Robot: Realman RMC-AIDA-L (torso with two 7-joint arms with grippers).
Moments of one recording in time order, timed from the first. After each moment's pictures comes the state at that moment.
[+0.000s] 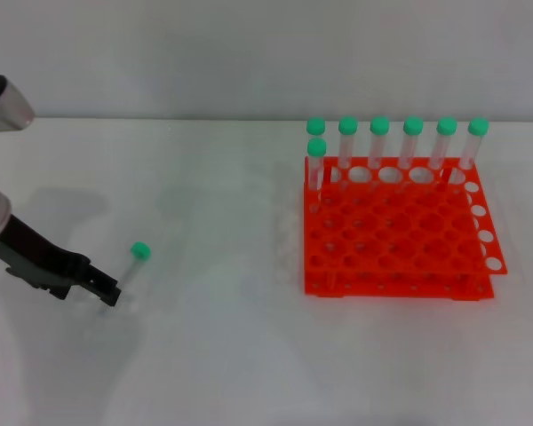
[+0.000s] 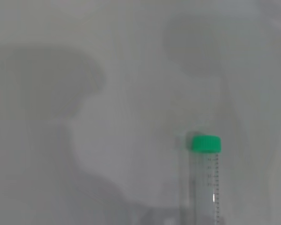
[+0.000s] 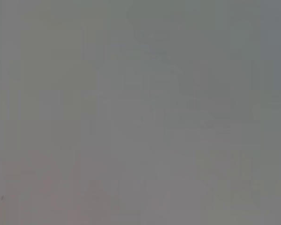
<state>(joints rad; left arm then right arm) -1.15 -1.99 2.85 -0.70 0.57 1.47 -2.17 0.24 2.00 -0.90 -0.17 -0.56 -1.35 0.44</state>
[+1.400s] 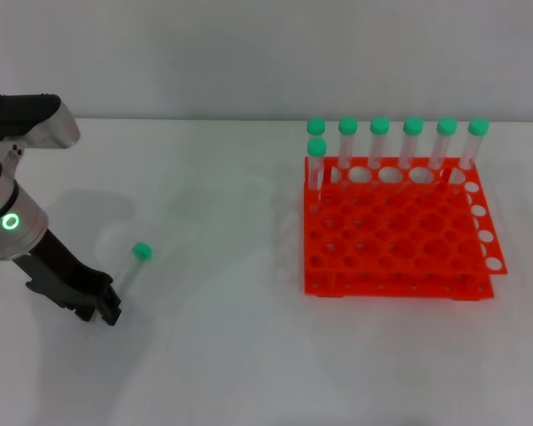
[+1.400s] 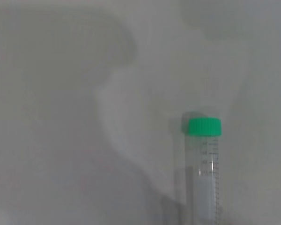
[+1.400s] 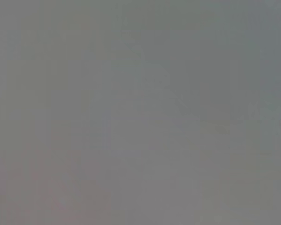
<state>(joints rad) -1.20 -2.01 2.85 -0.56 0.72 1.38 -2.32 0.23 2.00 -0.90 -0.16 -0.56 -1.35 0.44</state>
